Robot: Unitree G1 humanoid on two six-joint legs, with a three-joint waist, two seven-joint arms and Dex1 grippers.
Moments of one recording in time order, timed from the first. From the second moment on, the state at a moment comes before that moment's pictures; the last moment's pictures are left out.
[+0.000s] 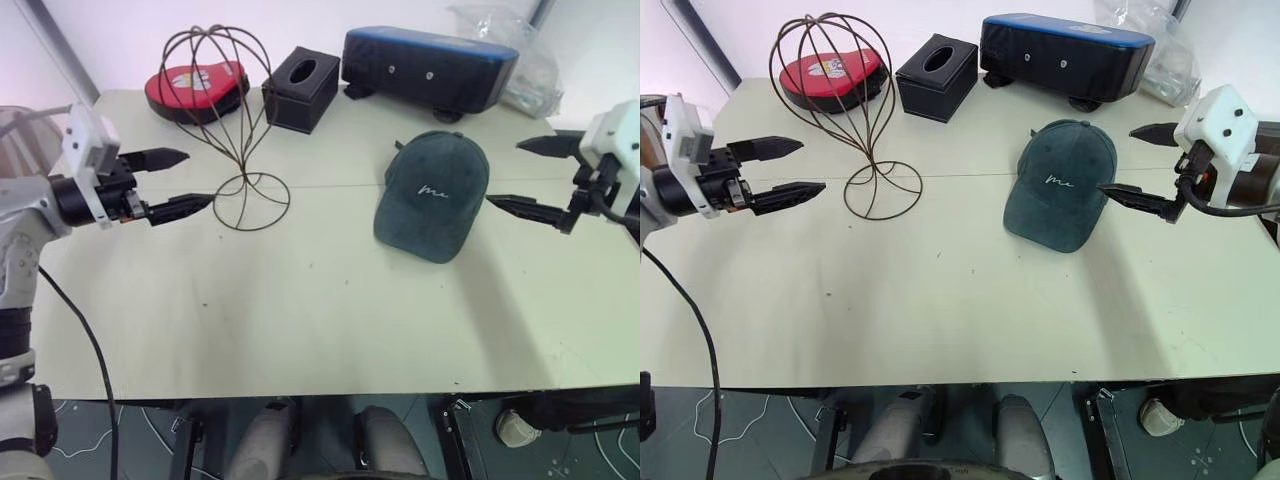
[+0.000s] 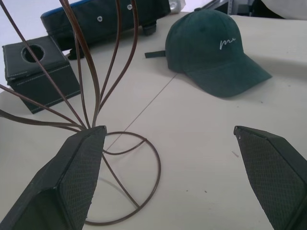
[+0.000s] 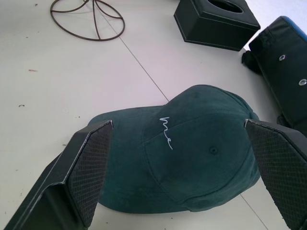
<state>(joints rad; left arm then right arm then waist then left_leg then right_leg) -0.54 0.94 0.23 0.02 -0.58 0.50 -1.12 -0.49 -1.09 -0.29 -0.09 0.40 0.47 1.11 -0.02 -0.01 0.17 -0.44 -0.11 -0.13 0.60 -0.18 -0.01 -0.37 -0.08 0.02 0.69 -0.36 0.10</state>
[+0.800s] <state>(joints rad) -0.52 0.94 0.25 -0.02 -0.58 0.52 -1.11 -0.49 -1.10 -0.29 -0.10 0.40 0.48 1.11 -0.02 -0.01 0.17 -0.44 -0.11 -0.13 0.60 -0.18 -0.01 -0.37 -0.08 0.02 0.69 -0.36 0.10</state>
